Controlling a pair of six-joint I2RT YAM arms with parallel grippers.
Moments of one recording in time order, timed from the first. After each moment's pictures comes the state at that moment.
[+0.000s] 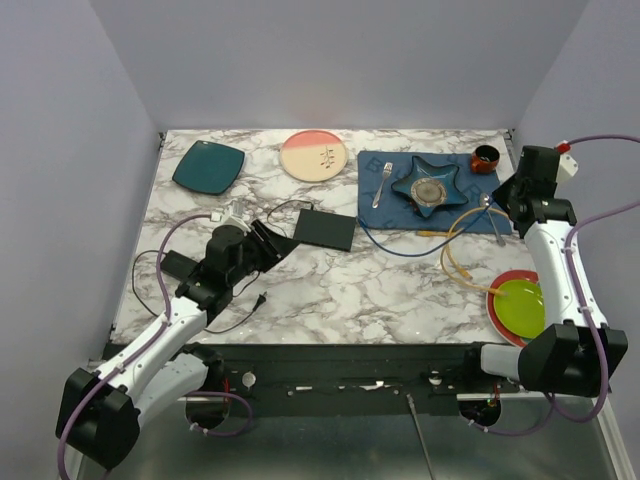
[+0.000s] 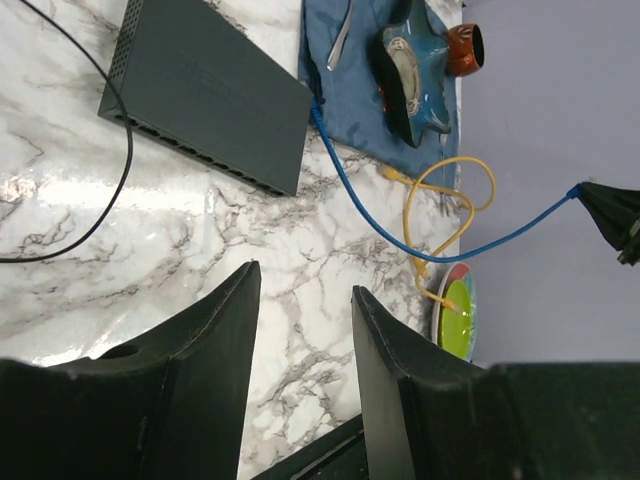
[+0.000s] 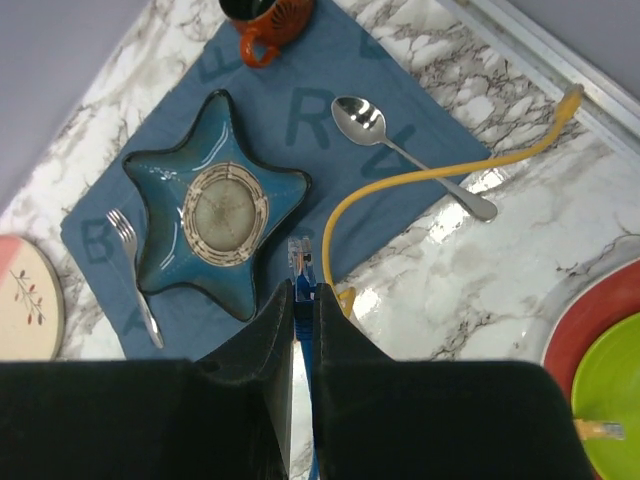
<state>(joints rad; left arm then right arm) -0.47 0.90 0.53 0.00 0.11 -1.02 -0.12 1.25 1.19 -0.57 0.28 0.64</state>
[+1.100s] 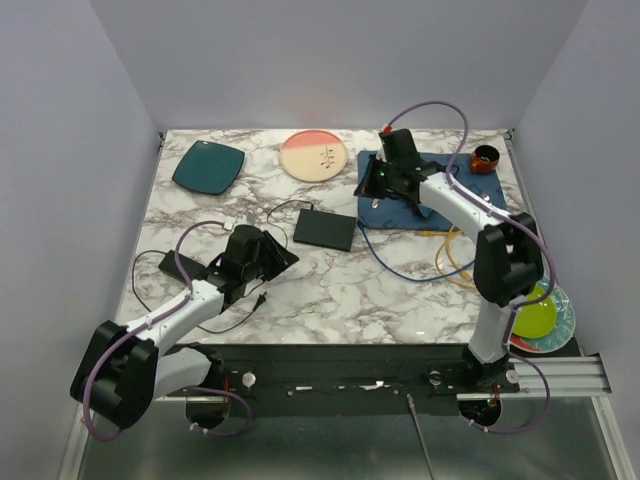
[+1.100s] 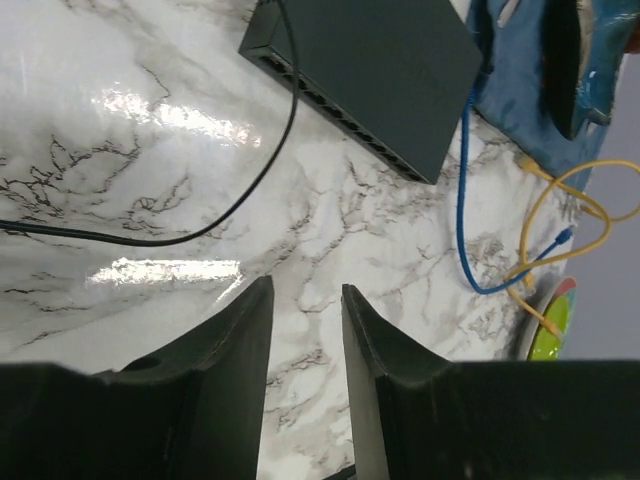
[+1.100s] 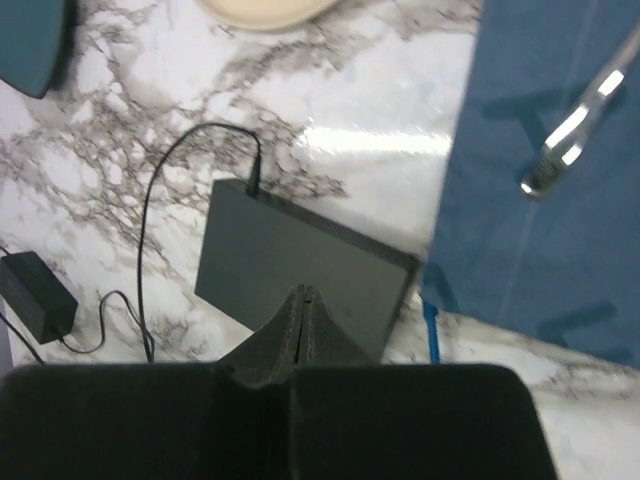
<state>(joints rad) -0.48 1.13 0.50 0.00 0.07 -1.02 0.43 1.89 1.53 -0.39 -0.17 0.55</state>
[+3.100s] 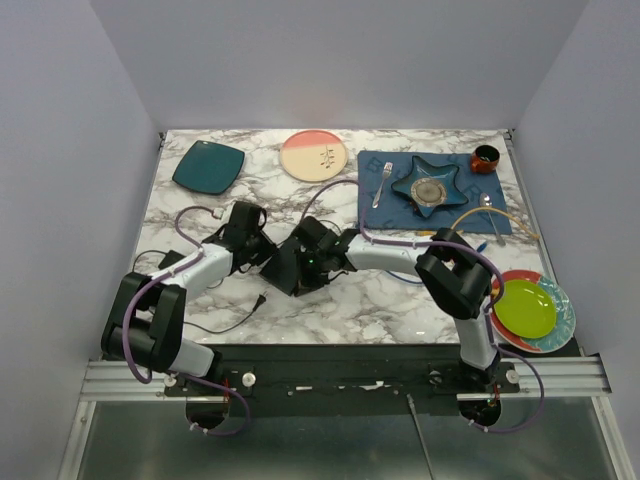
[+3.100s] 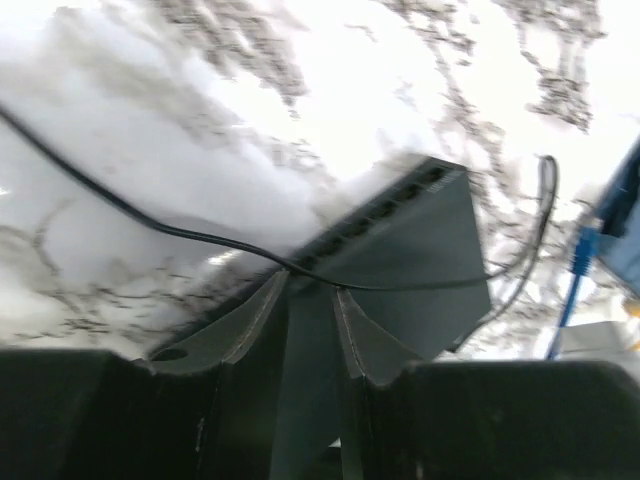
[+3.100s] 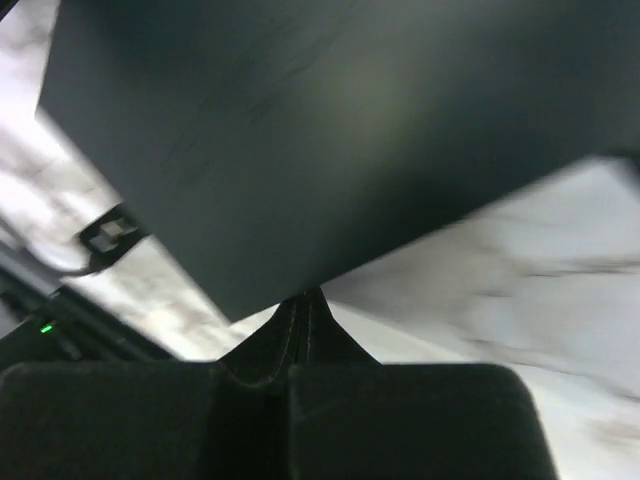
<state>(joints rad) -0.33 1.43 0.71 -0.19 -0.04 -0.98 0.93 2.03 1.35 -0.38 -0.21 0.79</state>
